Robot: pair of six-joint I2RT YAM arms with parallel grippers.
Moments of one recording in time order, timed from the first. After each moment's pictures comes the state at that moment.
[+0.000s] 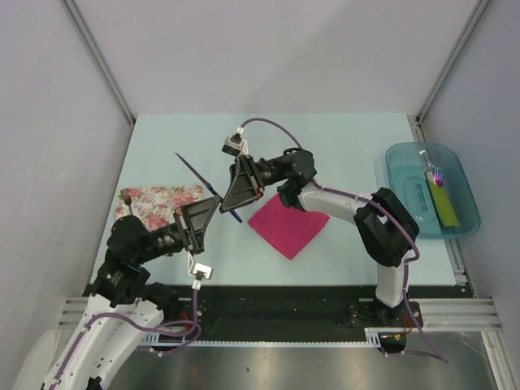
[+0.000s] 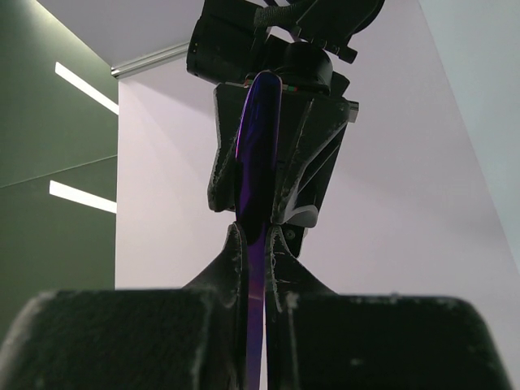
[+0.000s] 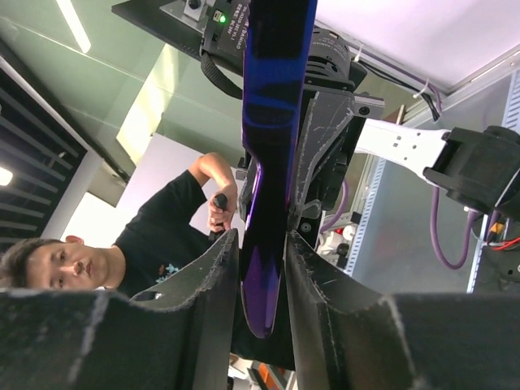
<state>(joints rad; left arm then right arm) -0.45 0.42 0.67 -0.26 0.72 1.89 0.81 1.90 1.34 1.30 -1.22 1.84</state>
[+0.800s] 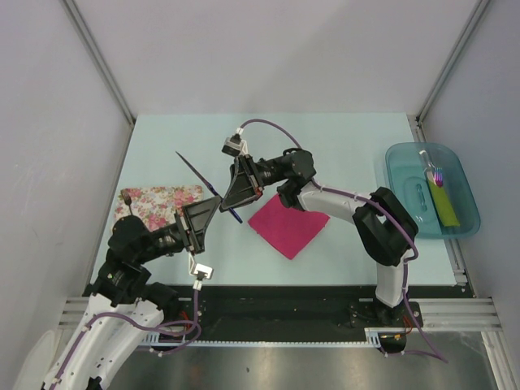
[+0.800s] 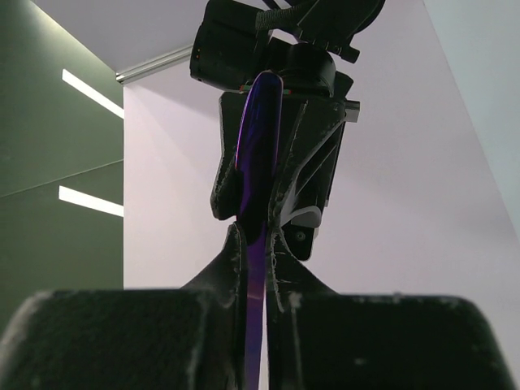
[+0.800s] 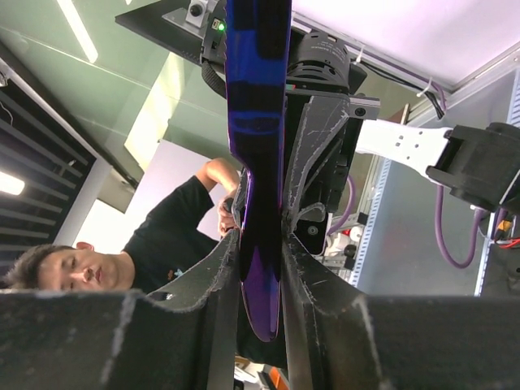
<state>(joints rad) -0.45 0.42 0.65 -0.26 0.72 1.91 0.80 1.91 1.34 1.30 -1.21 1.88</state>
